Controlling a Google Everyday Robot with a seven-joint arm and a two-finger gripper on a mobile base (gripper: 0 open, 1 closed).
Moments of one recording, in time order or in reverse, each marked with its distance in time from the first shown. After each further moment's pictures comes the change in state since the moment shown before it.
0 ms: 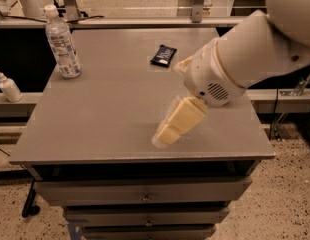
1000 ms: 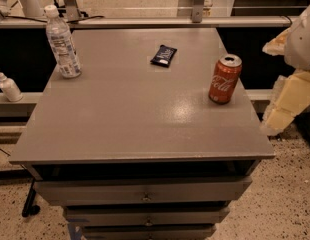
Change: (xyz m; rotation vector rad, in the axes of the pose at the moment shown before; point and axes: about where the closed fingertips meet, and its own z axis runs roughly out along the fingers) arm 0.111 -0.048 -0.132 0.108 0.417 -0.008
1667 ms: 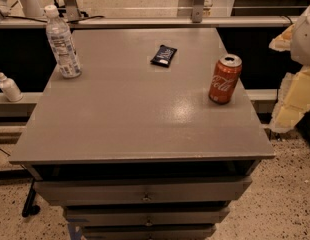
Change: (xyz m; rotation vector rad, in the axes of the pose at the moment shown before) arm 0.011 -0.007 -0.007 0.019 0.060 -0.021
